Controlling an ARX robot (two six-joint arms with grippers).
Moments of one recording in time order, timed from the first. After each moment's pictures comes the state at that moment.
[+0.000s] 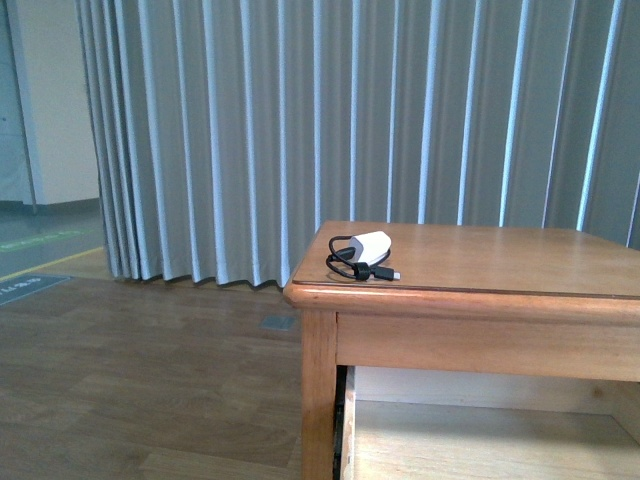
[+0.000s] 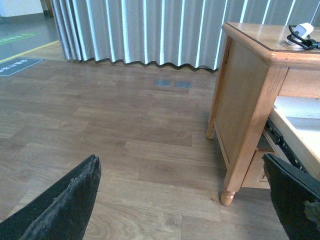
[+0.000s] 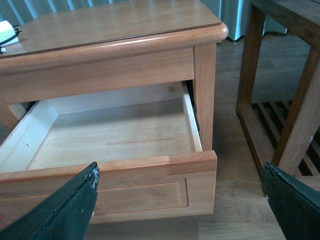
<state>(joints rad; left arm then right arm) 0.00 0.00 0.01 -0.01 0.00 0.00 -0.60 0.37 0.15 0.04 -0.54 0.04</state>
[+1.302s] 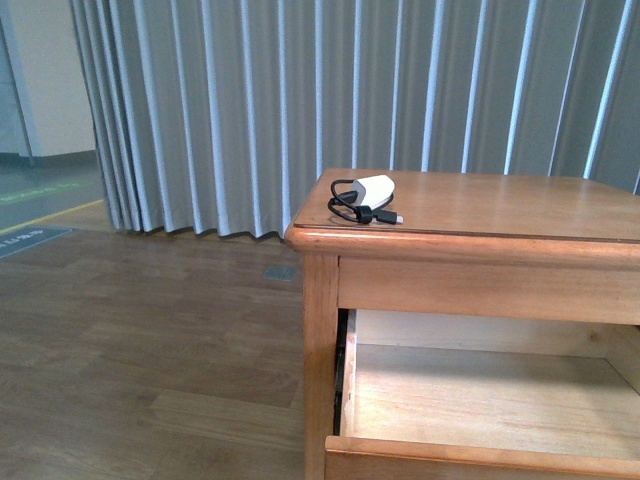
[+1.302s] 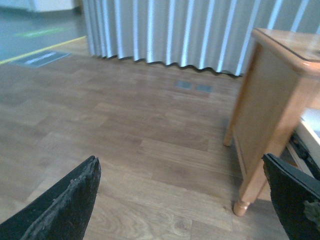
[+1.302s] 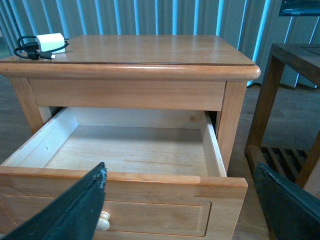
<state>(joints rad) -0.09 0.07 0.02 0.05 -0.22 -0.07 -0.32 0.06 0.01 0.06 -0.32 0.00</state>
